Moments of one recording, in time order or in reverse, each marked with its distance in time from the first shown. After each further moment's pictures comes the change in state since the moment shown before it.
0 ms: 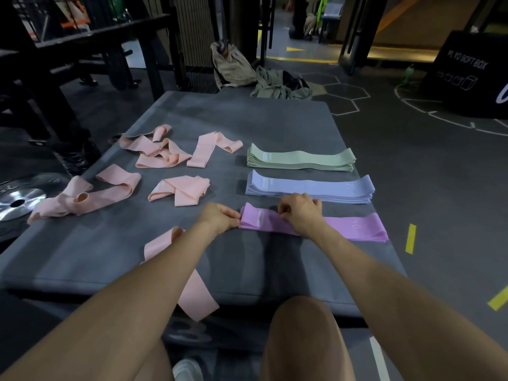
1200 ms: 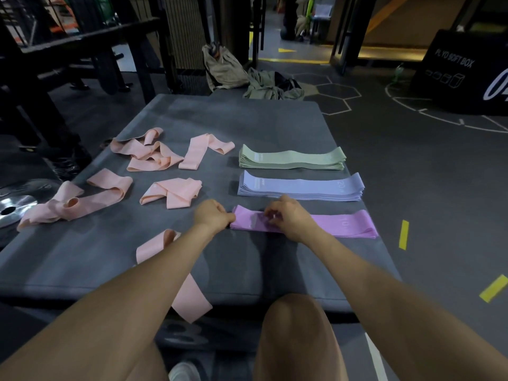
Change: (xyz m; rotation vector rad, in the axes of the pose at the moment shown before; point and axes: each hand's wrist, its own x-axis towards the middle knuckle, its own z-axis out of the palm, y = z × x) left_hand -0.009 0.014 0.007 0.206 0.178 0.071; right_hand -0.009 0.007 0.006 0.157 -0.072 -0.158
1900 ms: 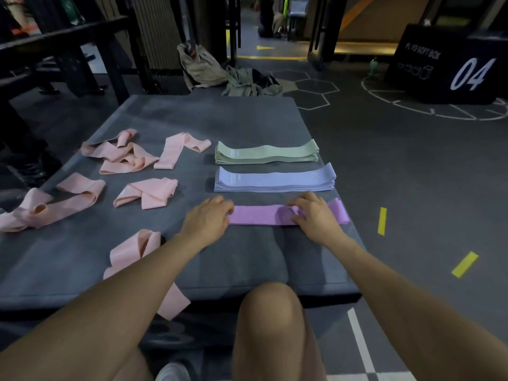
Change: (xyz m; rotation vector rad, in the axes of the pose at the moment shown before) left_hand -0.024 0.007 0.018 0.656 -0.091 0.639; right_hand -0.064 0.059 -0.028 -0.045 0.200 0.191
